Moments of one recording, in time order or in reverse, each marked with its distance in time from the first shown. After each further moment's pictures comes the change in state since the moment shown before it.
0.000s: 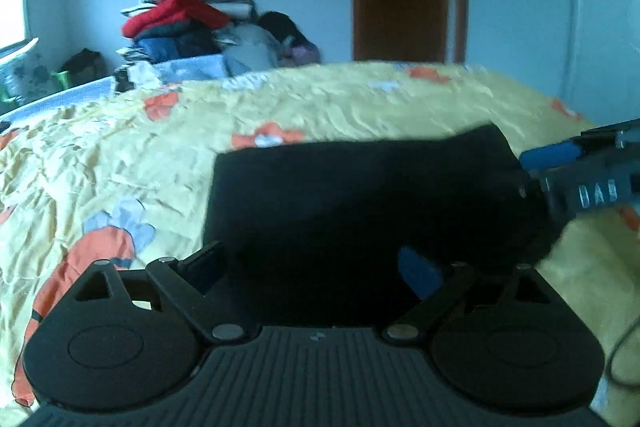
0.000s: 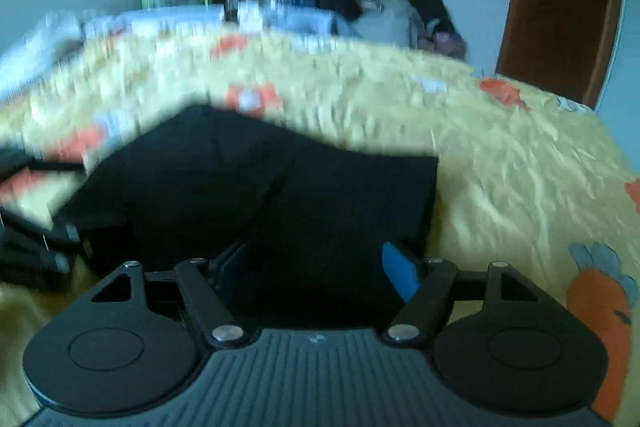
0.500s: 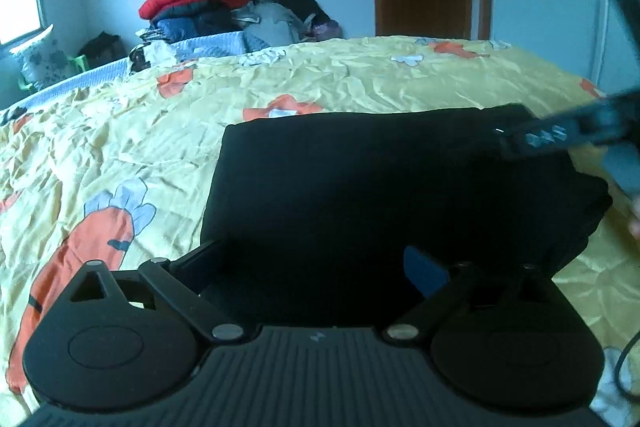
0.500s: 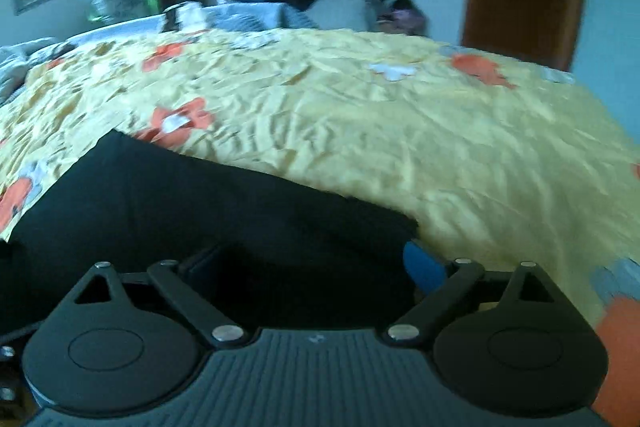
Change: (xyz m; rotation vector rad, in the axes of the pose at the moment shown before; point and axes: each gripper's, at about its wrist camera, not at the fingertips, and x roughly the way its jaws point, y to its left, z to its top) left arm 0.024 -0.010 -0.006 -0.004 0.079 0.063; right arm 0.057 -0.017 0.015 0.072 0.065 -0.154
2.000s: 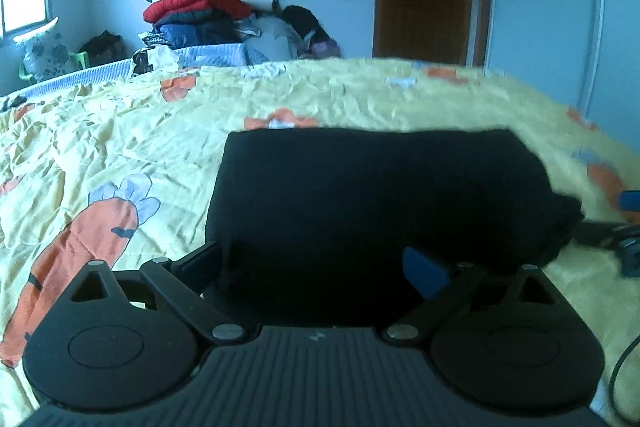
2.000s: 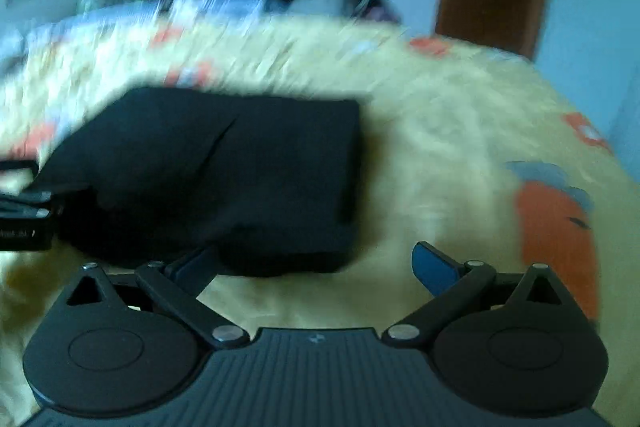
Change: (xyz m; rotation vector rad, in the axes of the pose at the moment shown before) left arm -0.025 0.006 -0.007 -0.070 -0.065 -0.042; right arm -0.094 -0.024 -0.079 0.044 -0.101 -0.115
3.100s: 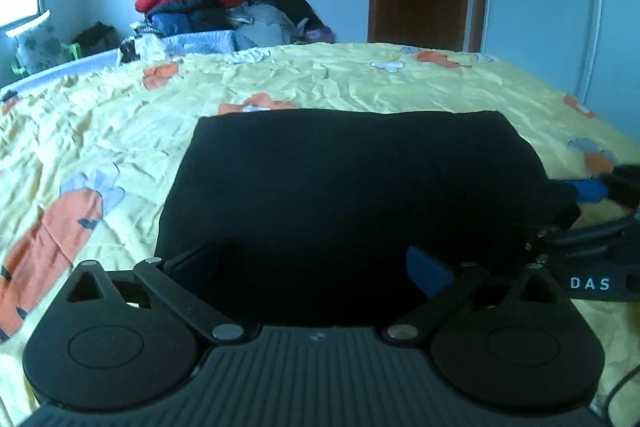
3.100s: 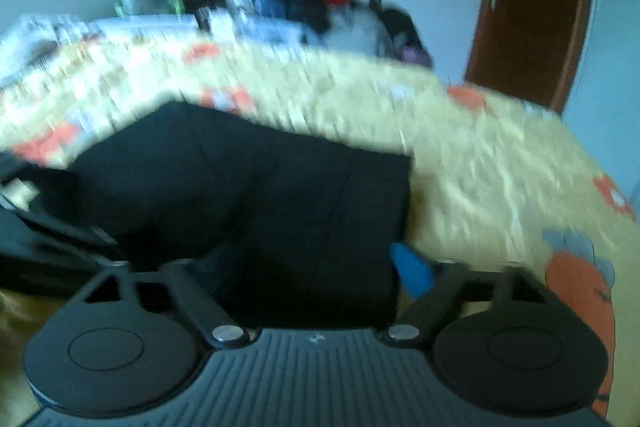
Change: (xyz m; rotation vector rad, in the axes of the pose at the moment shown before) left arm 0.019 -0.027 -0.005 0.018 0.043 -0.008; right arm 0.034 0.040 0.006 -0.181 0.033 0.103
